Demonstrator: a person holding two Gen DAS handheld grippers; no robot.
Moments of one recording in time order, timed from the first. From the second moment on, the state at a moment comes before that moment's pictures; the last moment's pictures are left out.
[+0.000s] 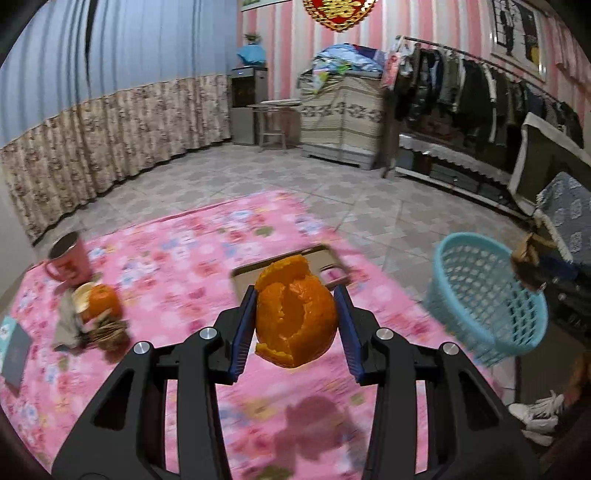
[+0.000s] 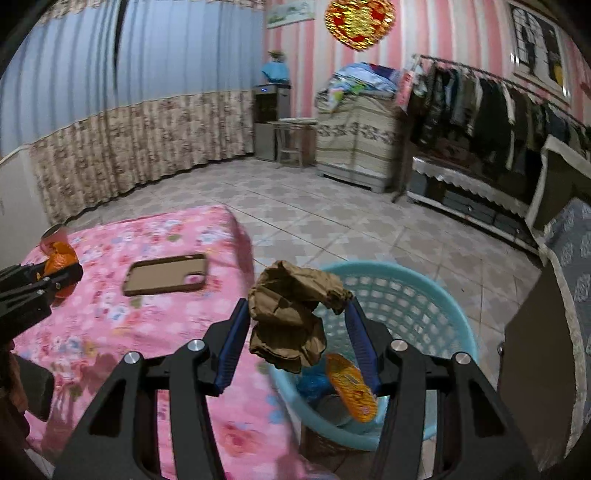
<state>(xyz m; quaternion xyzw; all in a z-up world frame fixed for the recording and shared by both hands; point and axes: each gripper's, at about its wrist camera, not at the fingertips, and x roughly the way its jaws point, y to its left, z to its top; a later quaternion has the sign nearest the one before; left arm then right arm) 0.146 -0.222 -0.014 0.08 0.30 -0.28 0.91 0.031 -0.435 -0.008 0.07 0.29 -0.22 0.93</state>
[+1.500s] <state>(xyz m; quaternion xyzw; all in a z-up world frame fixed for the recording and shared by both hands) 0.128 -0.401 0.011 0.11 0.28 -0.38 0.87 -0.001 -0.541 -0.036 0.12 0.31 -0.31 0.89</state>
